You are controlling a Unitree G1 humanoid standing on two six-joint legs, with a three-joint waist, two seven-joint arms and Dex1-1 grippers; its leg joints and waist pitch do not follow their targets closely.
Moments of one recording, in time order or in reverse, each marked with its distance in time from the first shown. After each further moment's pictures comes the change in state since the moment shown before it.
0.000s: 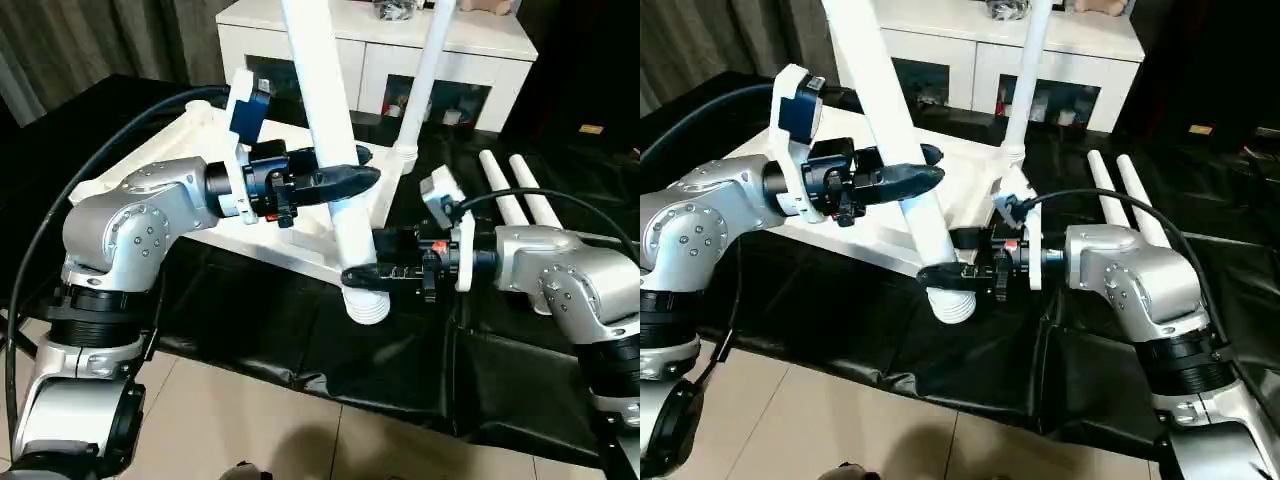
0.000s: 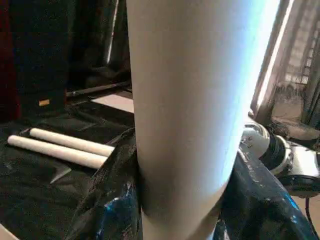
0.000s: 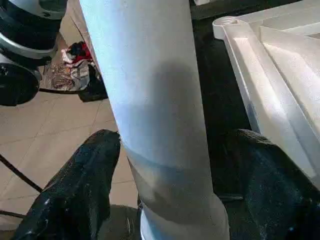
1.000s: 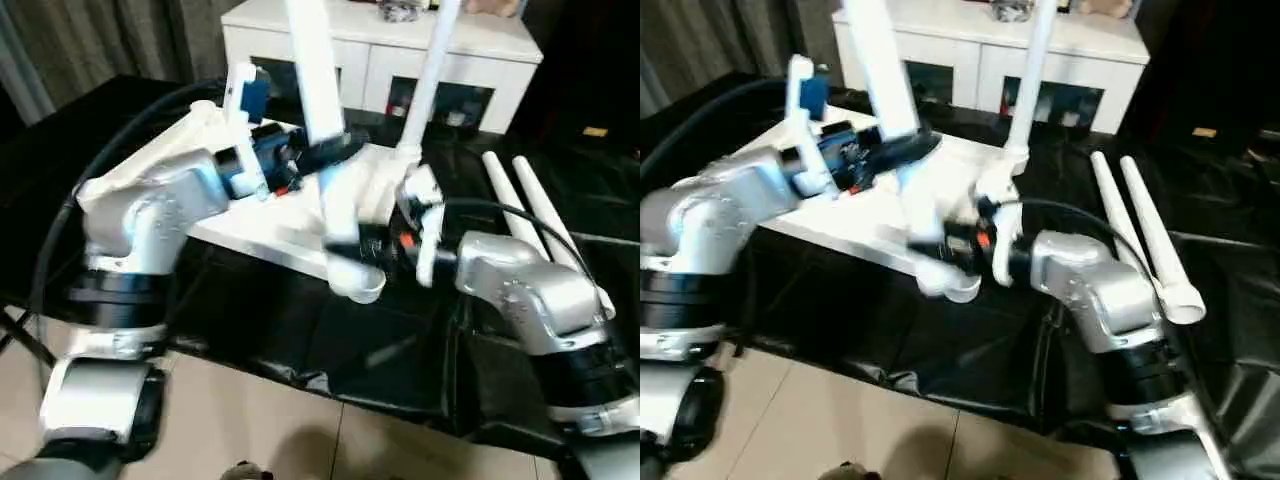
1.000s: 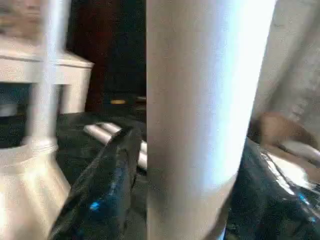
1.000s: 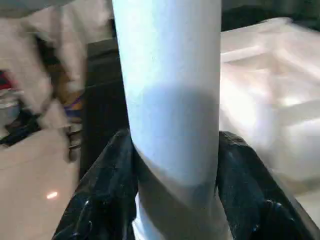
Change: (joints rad) left arm -0.062 -0.117 0.074 0.178 0.086 -0.034 0.321; right arm 0.031 0.203 -0.038 0.028 -0.140 -0.123 -0.364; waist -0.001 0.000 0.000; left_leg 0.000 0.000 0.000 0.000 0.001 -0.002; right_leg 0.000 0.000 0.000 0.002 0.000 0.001
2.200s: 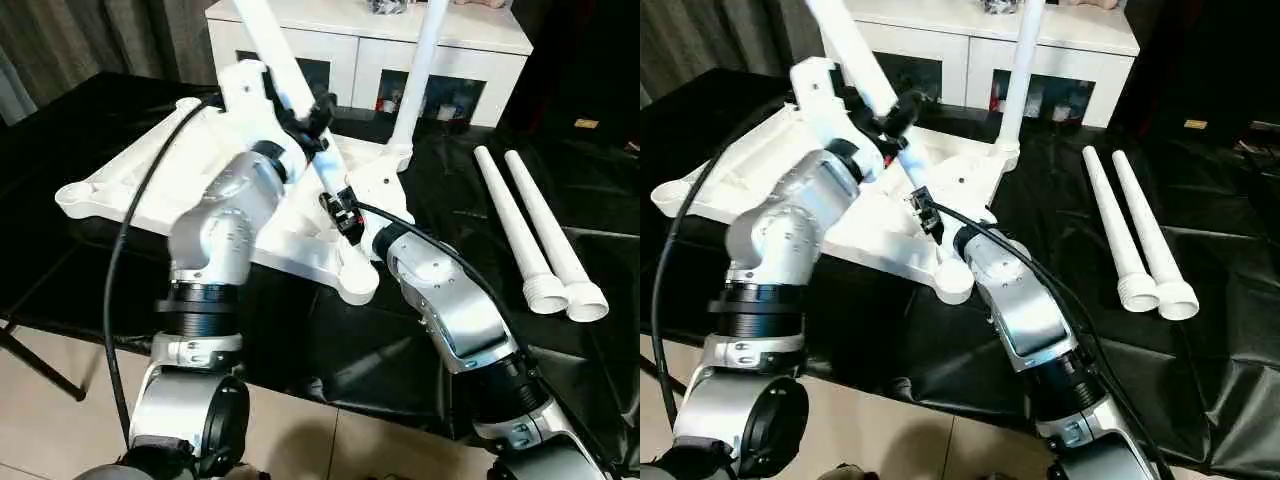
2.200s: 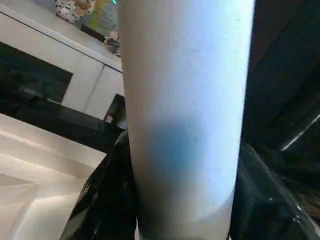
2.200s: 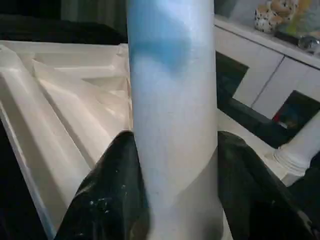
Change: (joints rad) left arm -0.011 -0.294 0.134 0.009 0.107 -0.168 0.622; right arm 0.000 0.228 0.148 0.036 -0.455 -0.236 -0.557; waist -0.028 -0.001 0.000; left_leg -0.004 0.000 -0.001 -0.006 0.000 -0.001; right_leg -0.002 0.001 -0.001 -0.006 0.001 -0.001
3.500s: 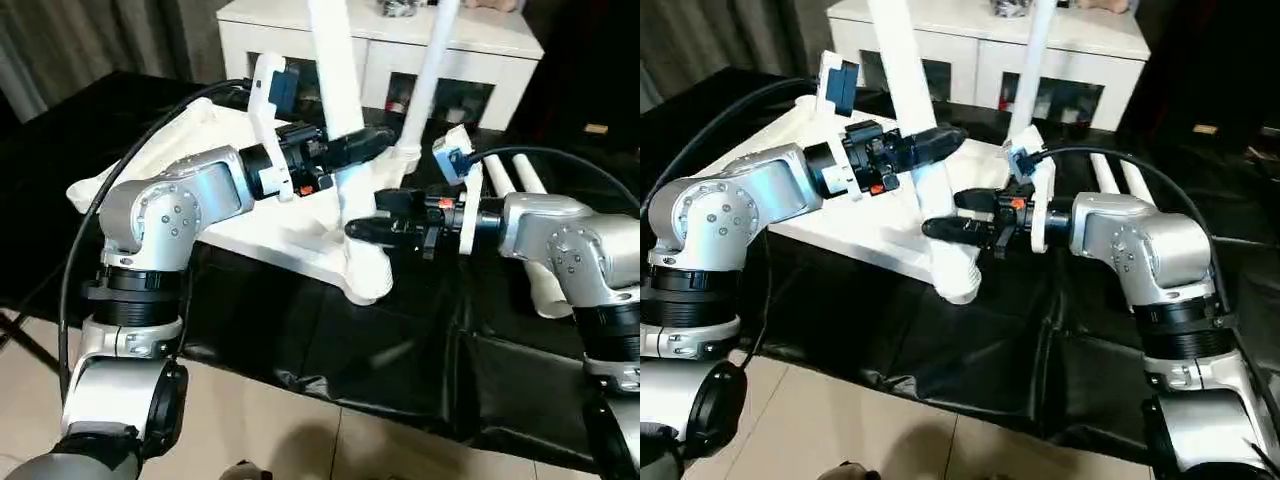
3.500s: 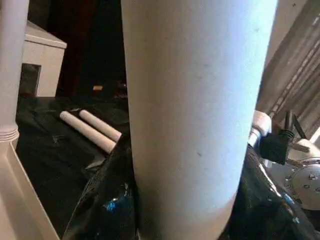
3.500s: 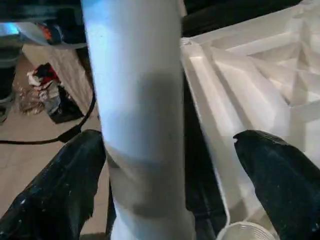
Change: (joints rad) left arm -0.018 0.263 -0.146 -0.114 -0.217 0.362 -0.556; right arm -0.155 -0.381 -0.191 0.012 0.578 0.470 0.796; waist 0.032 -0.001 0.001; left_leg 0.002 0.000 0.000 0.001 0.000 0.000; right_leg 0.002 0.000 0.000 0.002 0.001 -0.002
